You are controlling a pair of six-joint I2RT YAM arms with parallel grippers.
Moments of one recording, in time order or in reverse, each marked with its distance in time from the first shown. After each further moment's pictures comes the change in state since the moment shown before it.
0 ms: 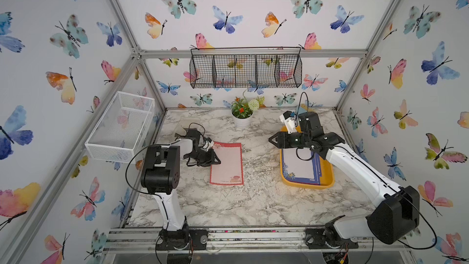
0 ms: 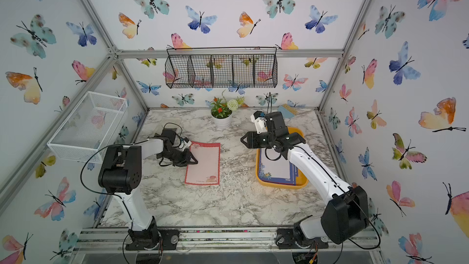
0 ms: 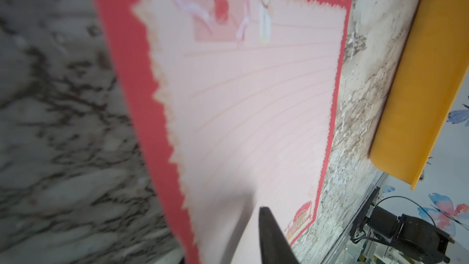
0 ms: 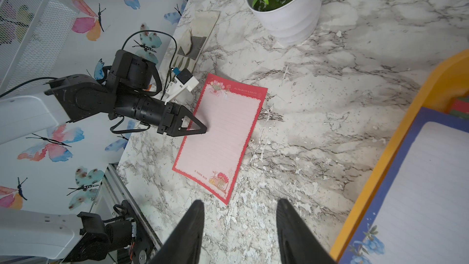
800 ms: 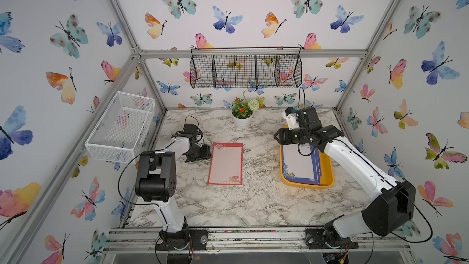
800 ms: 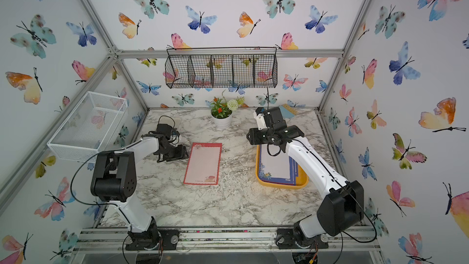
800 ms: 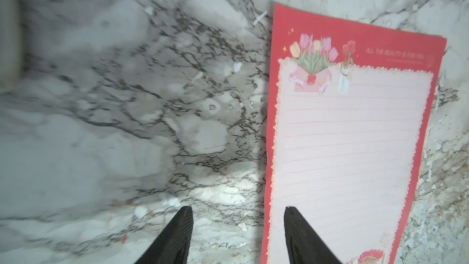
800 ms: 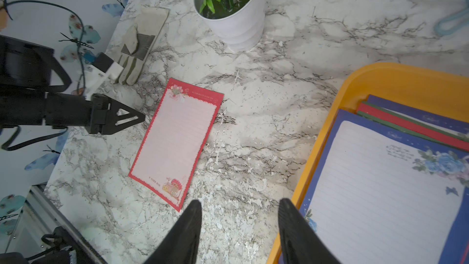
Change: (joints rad) left arm 0.014 -0.131 0.019 0.000 -0.414 -0.011; right arm 0.000 0.065 0.130 -0.156 0.229 -0.098
